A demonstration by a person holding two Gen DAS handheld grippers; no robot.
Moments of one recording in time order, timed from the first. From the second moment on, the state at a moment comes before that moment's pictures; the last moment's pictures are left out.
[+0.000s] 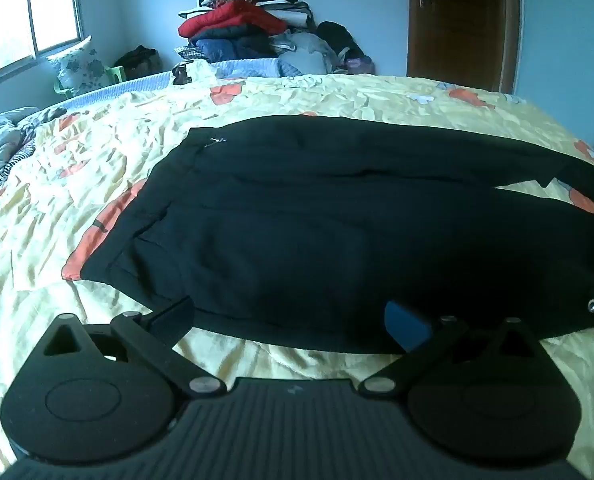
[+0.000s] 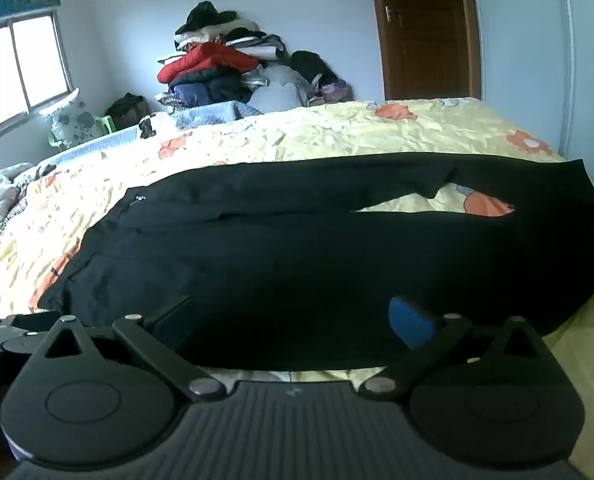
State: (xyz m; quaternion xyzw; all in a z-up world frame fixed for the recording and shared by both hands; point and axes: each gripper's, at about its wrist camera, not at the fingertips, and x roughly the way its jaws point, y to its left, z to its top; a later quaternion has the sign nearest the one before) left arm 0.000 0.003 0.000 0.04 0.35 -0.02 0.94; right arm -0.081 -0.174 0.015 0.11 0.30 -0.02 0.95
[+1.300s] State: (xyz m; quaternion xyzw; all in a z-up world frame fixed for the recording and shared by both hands) left arm -0.002 0.002 0.000 0.06 0.33 -0.01 0.94; right arm -0.079 -0.172 0.003 0.11 0.31 -0.02 0.94
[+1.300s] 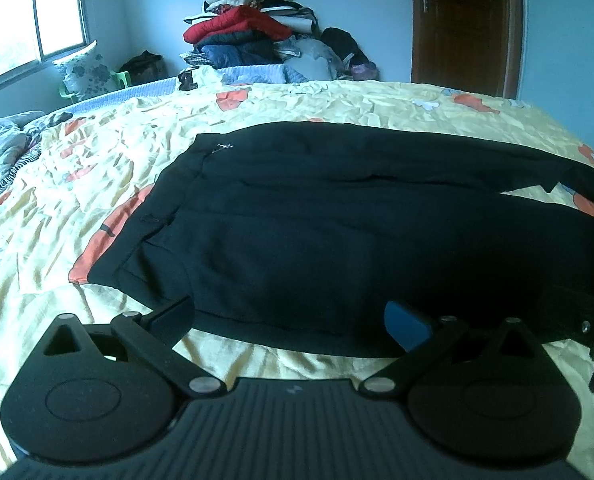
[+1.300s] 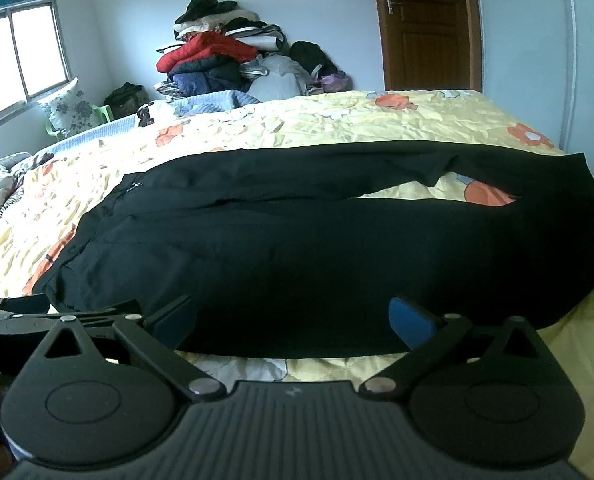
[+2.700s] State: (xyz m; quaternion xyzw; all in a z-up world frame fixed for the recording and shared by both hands) left arm 0.015 0.016 -0.004 0.05 0.33 0.00 0.94; right arm -0.047 -0.166 0.007 0.06 0.31 0.03 0.95
